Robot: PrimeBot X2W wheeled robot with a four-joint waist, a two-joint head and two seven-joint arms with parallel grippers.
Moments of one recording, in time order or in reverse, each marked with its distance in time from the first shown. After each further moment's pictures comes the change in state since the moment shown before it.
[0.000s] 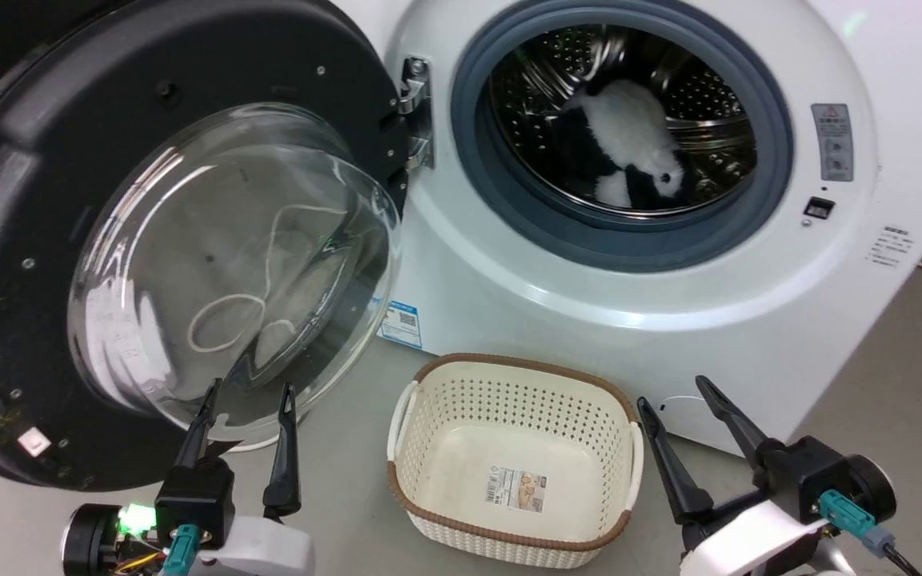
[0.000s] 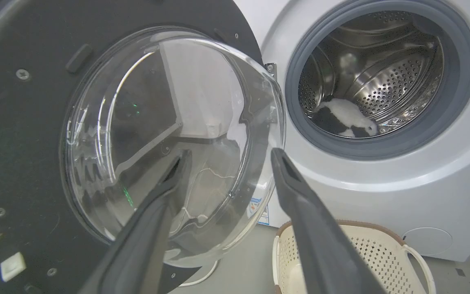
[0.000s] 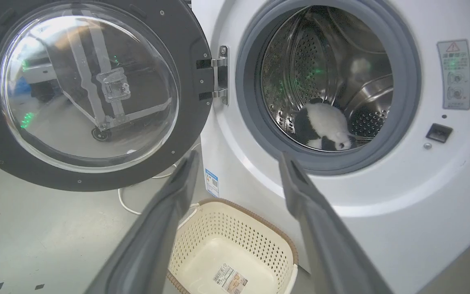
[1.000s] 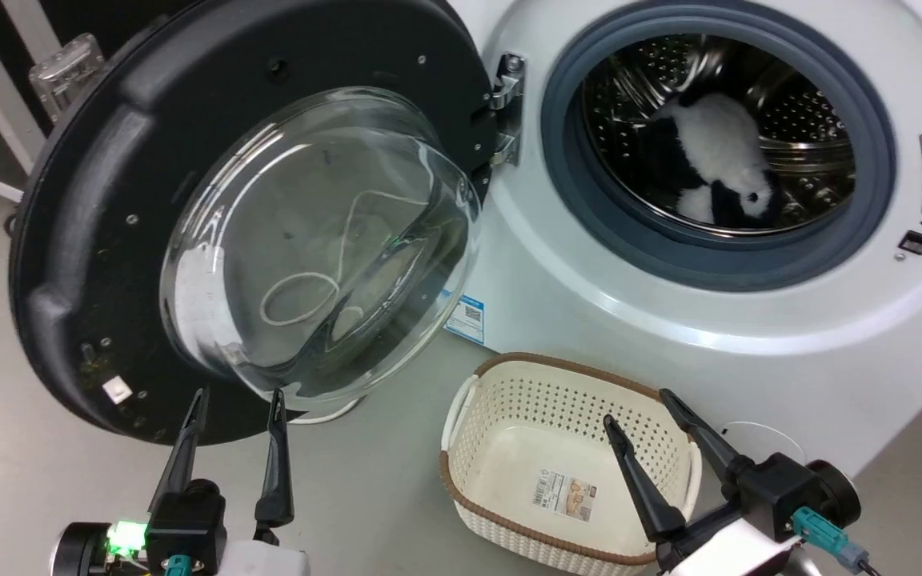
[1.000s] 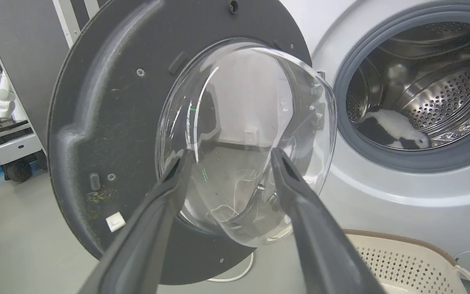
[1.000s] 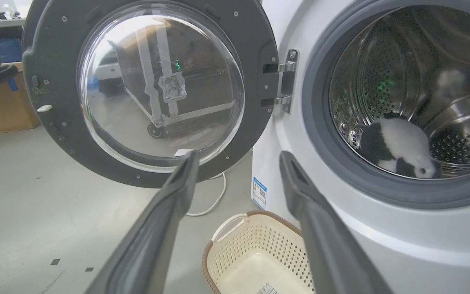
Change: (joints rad) left arm 0.040 0.036 -0.031 -0.040 -0.015 0.068 -0.064; right arm -0.007 -0.025 0.094 0.039 0.039 0.000 -0.064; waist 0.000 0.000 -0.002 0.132
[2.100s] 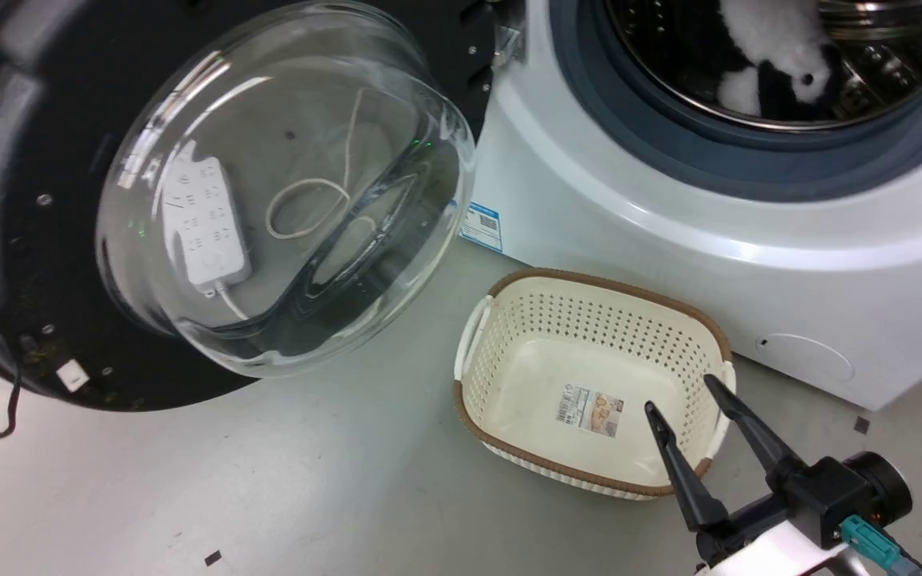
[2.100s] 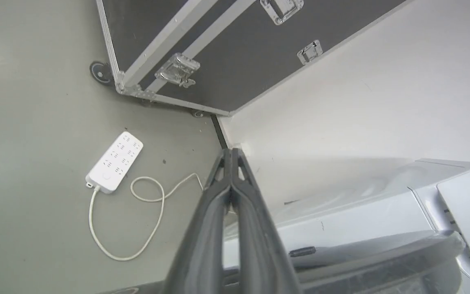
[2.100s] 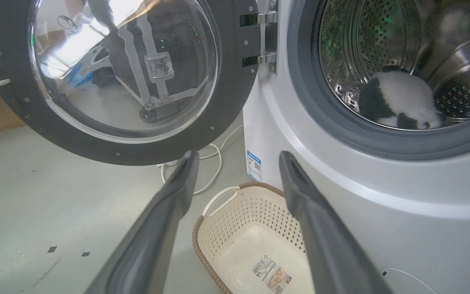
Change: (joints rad) left arm -0.689 0.272 0.624 0.456 -1.053 -0.010 0.583; right arm 0.013 -0.072 -0.024 -0.047 -0.011 0.000 -0.064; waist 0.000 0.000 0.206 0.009
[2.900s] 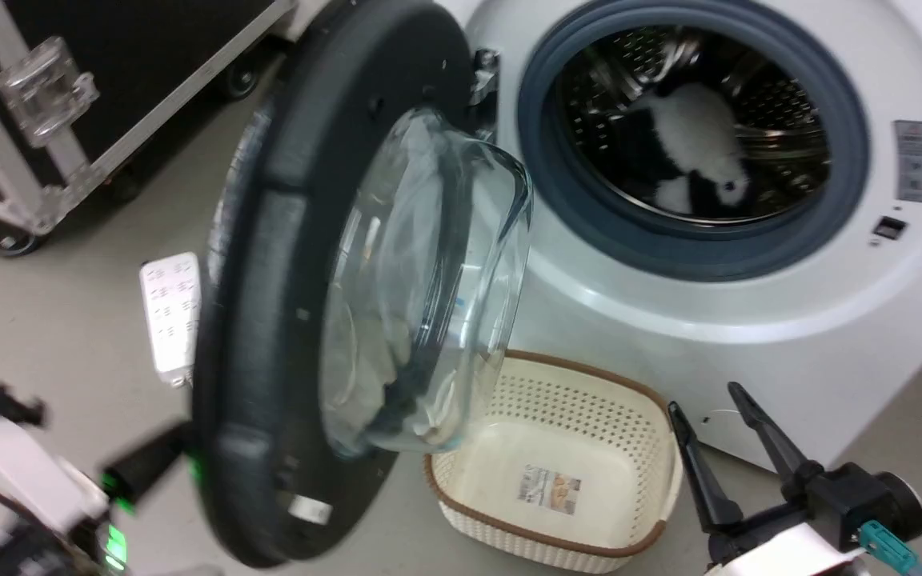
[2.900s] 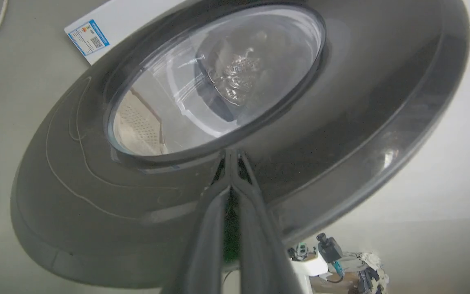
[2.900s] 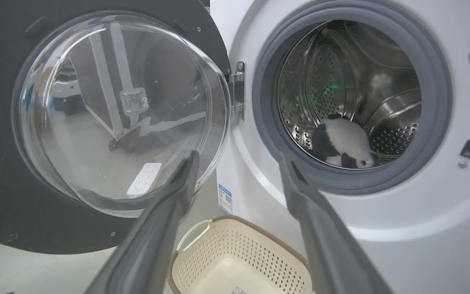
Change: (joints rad) left arm 0.502 -0.215 -0.158 -0.451 -0.309 -0.052 0.607; right arm 0.022 0.070 -0.092 0.028 -0.003 0.000 -0.005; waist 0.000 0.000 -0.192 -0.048
